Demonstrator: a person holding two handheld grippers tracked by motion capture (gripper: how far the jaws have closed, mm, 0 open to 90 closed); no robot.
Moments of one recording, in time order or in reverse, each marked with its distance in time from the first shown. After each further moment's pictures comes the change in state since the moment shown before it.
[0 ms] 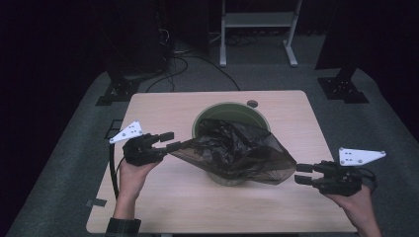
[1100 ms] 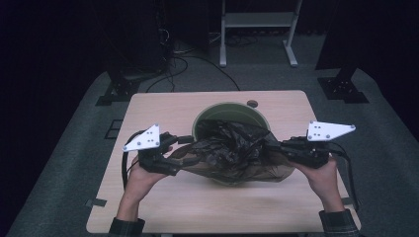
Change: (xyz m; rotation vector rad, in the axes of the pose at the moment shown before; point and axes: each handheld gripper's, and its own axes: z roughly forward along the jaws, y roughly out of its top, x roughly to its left) left arm -0.047 0.024 0.032 0.022 -0.208 0.288; right arm 0.009 0.081 0.066 -0.079 -0.008 -0.177
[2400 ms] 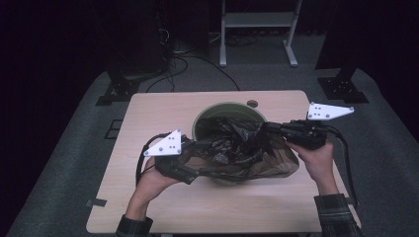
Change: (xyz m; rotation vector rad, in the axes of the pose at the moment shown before) left arm -0.018 0.007 0.031 0.083 -0.058 0.066; right arm -0.034 0.016 0.007 -0.047 -0.033 0.065
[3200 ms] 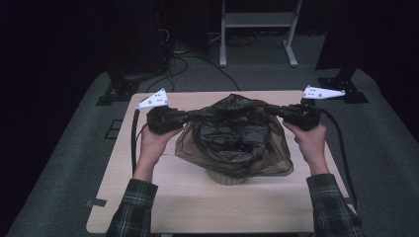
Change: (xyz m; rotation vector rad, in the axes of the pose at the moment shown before) left arm 0.109 0.002 -0.014 -0.095 0.175 -0.246; right arm -0.062 0.002 0.020 -0.001 -0.110 0.128
